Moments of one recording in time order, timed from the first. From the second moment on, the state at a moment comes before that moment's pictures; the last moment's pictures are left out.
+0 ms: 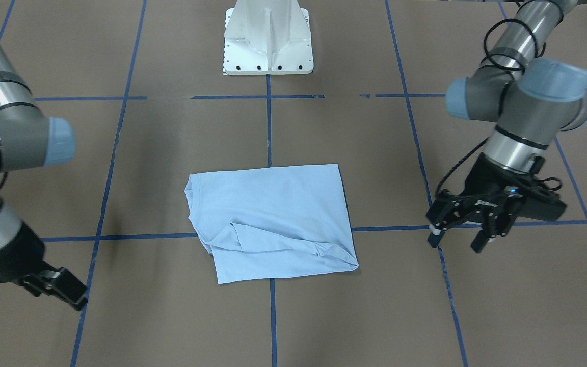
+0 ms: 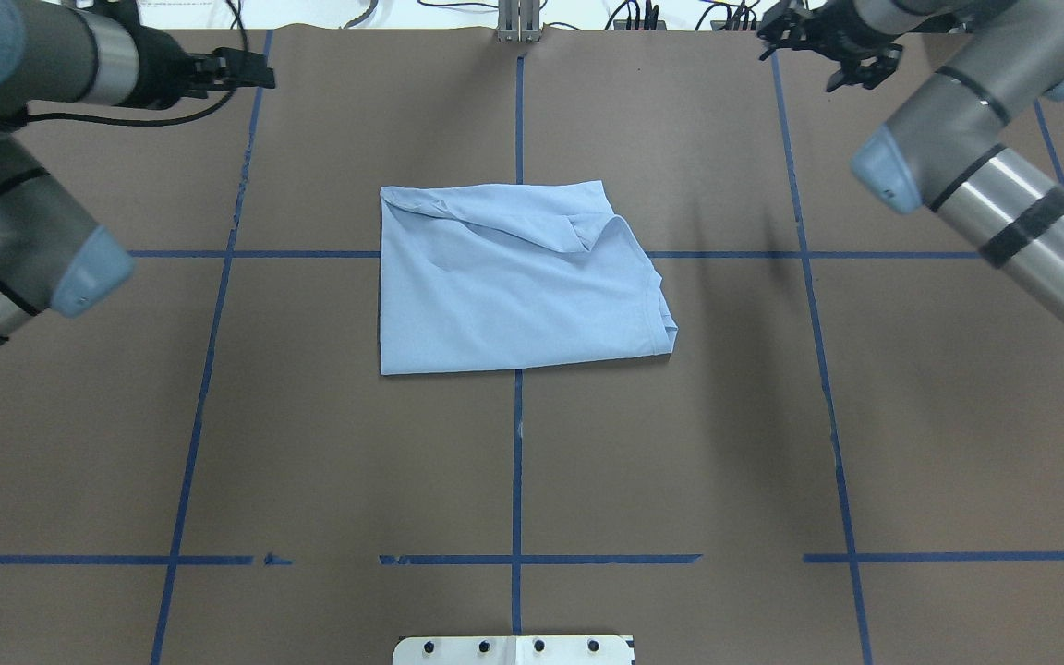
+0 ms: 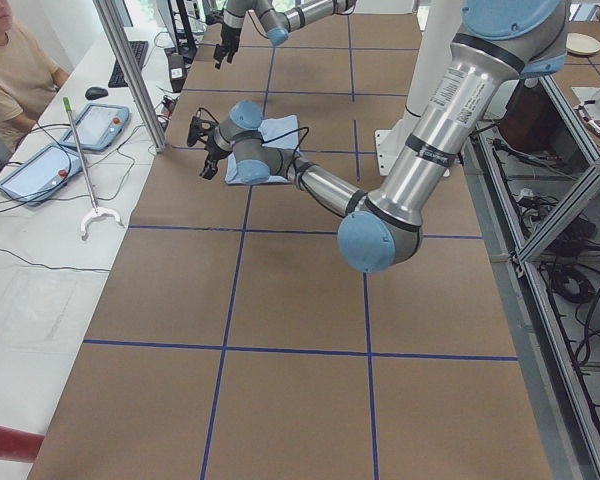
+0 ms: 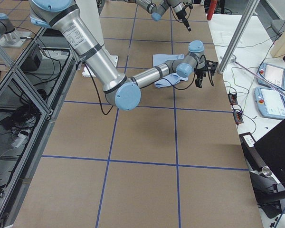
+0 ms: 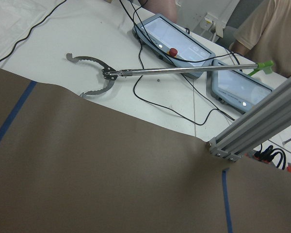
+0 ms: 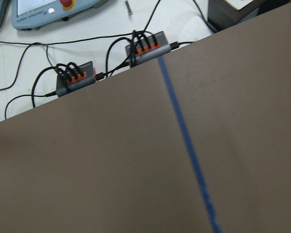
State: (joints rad) left arm -1.05 -1.99 -1.53 -2.34 -1.97 -0.96; right arm 1.14 -0.98 1.32 -1.11 2.12 1.13
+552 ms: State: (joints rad) left arm -1.48 -1.89 -1.56 -1.99 -2.31 -0.20; right arm 1.44 -1.16 1.39 -1.36 2.34 0.39
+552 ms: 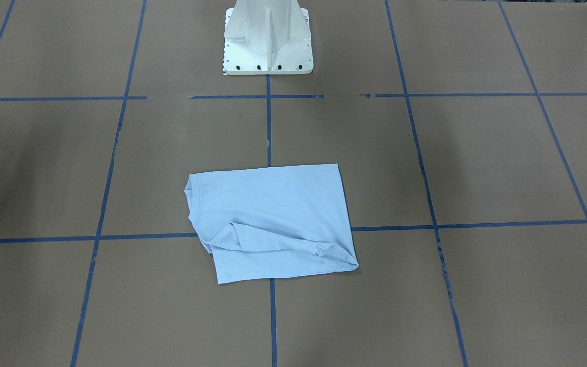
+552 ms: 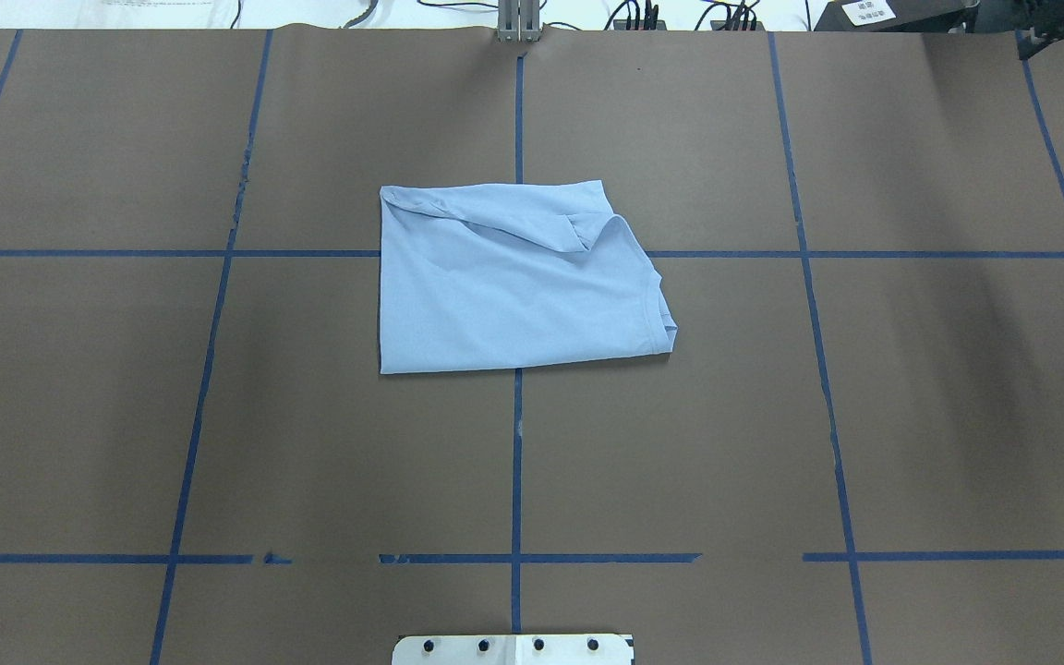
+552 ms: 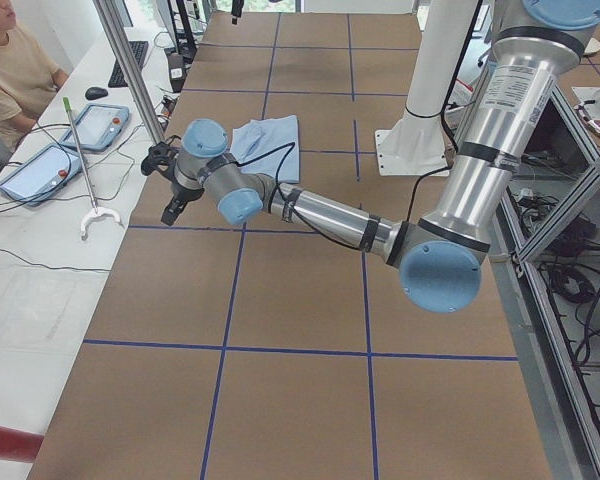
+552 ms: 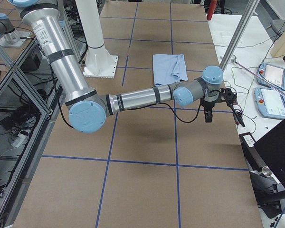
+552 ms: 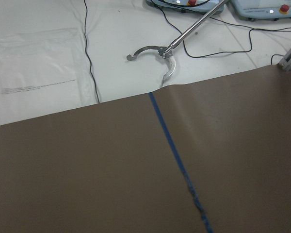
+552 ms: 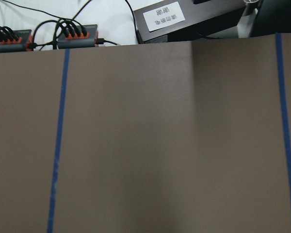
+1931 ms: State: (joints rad) left arm -1.59 -1.64 -1.76 -1.45 -2.32 0.23; right arm 1.54 -1.37 1.64 -1.77 2.35 0.00
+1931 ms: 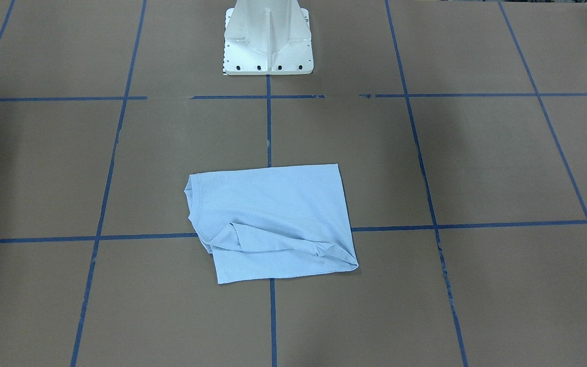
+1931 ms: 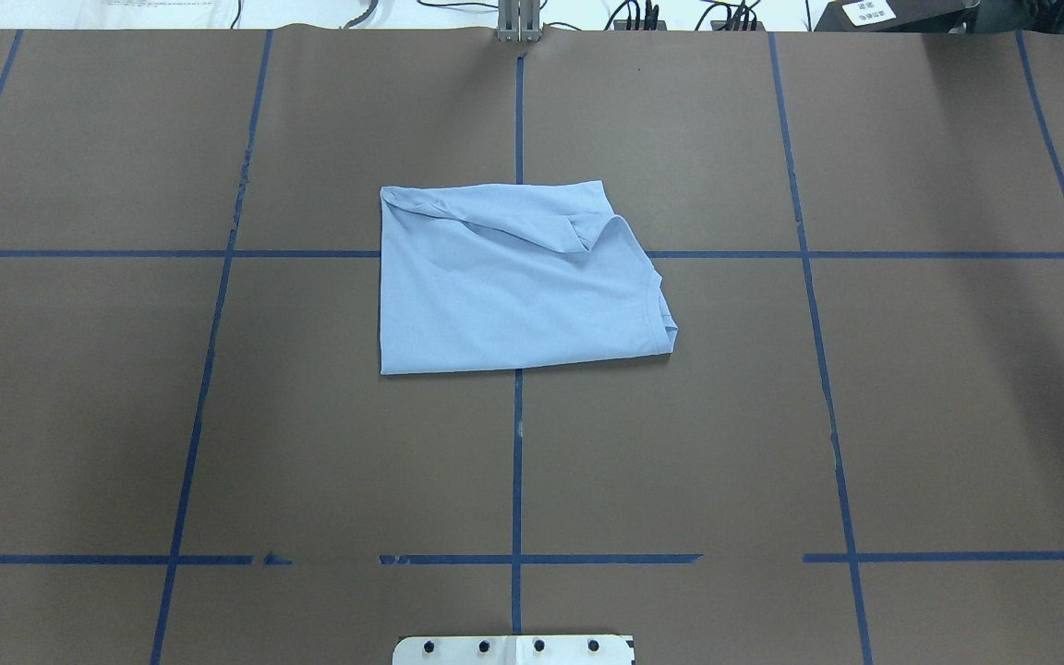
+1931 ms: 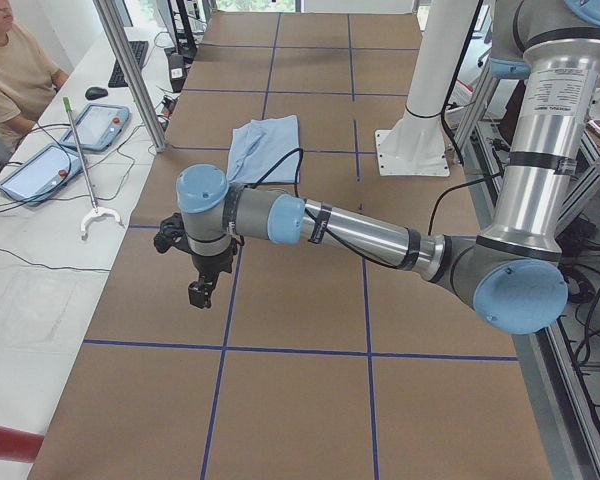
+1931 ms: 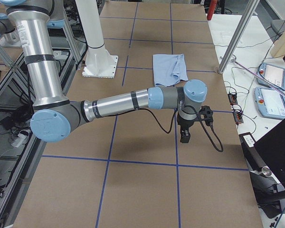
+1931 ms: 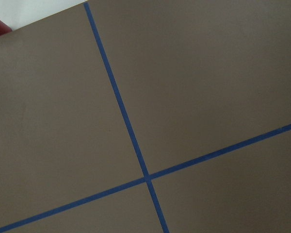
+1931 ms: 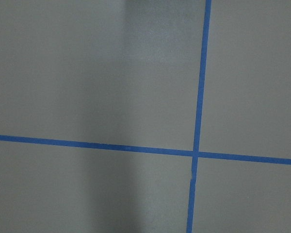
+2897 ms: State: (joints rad) left arm -1.59 -1.42 -1.99 -1.51 -2.32 0.24; right arm 1.52 -1.42 1.65 -1.77 2.35 0.00
